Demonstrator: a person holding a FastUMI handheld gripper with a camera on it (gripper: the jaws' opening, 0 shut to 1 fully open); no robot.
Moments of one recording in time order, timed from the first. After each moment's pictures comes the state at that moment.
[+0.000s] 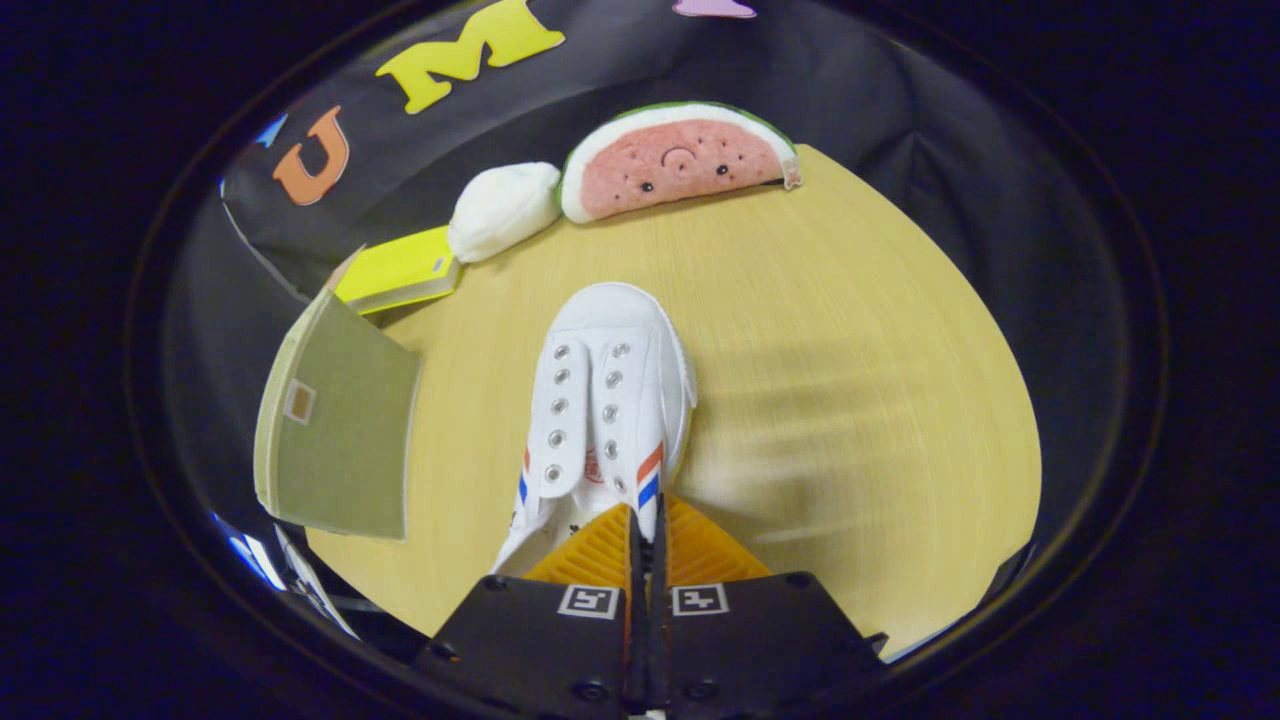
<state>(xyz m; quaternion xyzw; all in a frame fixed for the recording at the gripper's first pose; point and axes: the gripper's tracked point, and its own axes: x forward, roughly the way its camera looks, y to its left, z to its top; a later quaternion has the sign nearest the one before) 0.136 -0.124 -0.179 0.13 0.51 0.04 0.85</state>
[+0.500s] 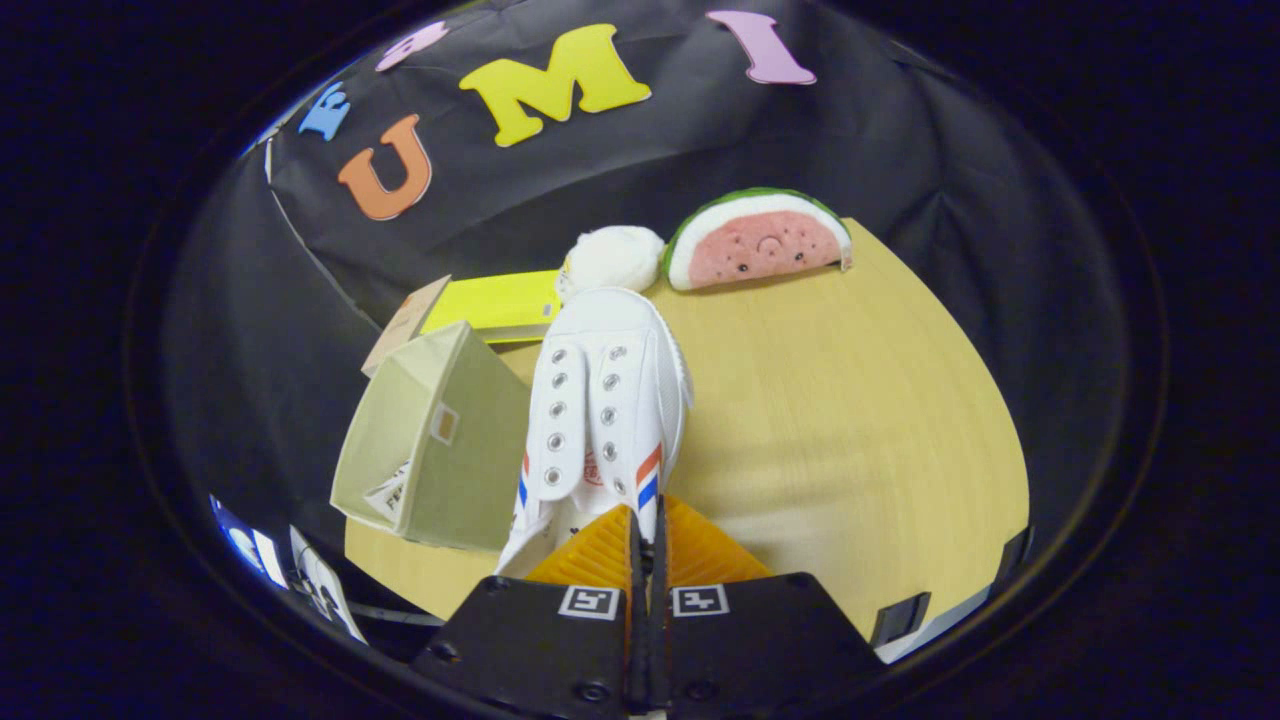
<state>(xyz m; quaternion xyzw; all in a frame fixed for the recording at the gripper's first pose) 0.109 -0.025 -0.078 0.10 0.44 0.07 0.89</state>
